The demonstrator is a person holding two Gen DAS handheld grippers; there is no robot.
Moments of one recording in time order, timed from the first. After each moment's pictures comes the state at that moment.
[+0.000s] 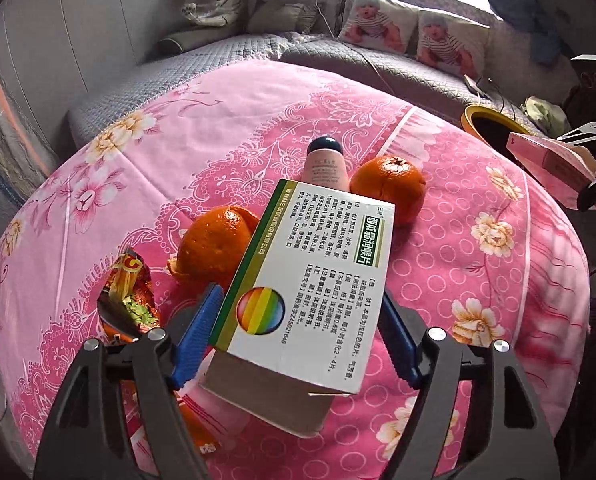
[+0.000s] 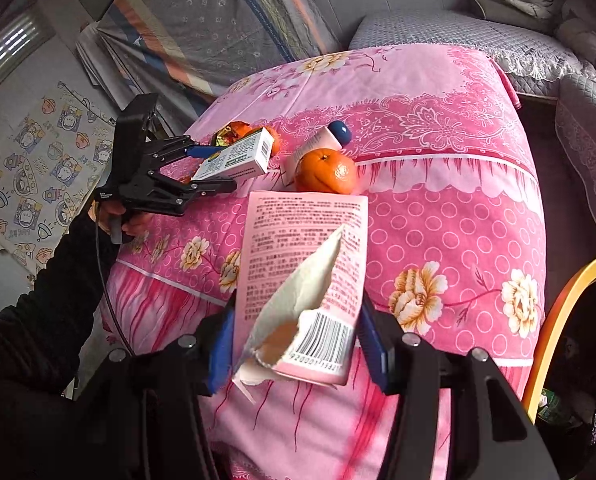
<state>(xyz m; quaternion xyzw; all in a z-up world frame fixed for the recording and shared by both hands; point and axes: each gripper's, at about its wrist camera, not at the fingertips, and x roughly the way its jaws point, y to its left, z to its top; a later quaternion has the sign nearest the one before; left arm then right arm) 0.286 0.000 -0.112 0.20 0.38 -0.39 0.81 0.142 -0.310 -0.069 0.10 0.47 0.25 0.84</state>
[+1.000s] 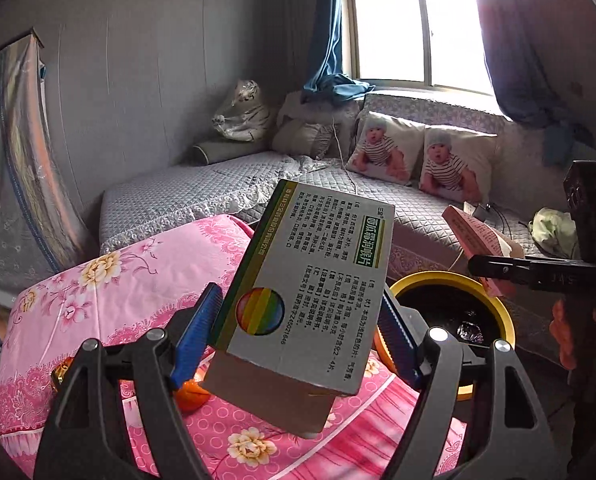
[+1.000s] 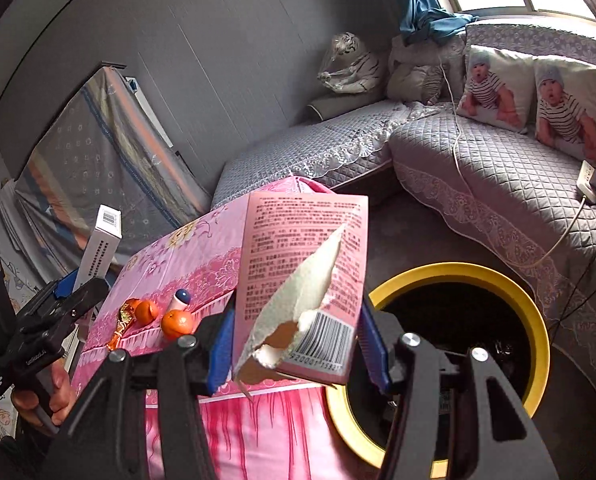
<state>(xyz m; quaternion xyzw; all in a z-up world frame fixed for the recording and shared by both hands) 0.139 -0.220 0.022 0.11 0.22 -0.34 0.91 0.053 -0.512 -0.017 0.23 0.29 -0.02 0.93</state>
